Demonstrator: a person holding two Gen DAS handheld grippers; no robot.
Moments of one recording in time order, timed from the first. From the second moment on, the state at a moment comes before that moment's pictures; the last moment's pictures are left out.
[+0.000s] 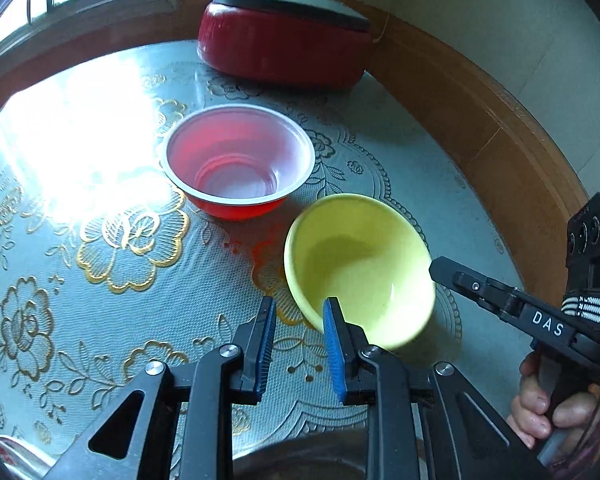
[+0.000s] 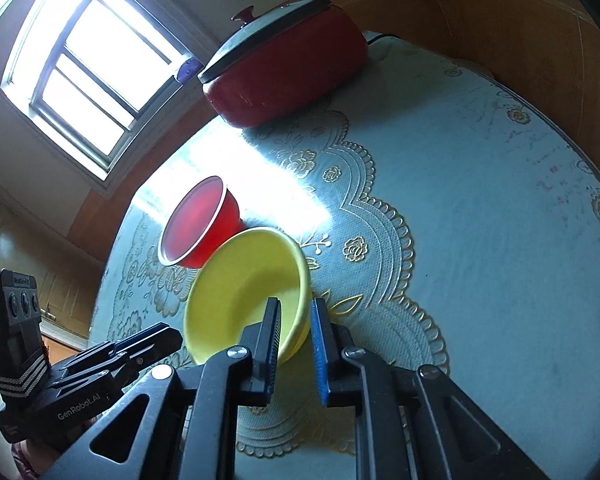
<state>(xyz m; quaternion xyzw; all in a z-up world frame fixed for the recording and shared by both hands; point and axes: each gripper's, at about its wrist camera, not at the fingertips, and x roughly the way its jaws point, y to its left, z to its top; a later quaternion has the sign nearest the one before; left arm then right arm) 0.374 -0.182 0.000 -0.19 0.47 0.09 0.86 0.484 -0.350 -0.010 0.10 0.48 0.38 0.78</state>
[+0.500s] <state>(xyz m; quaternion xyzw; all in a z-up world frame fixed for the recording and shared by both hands) 0.380 -0.183 -0.006 -0.21 0.47 0.07 0.86 0.483 -0.353 -0.015 0.11 0.48 0.39 0.78</state>
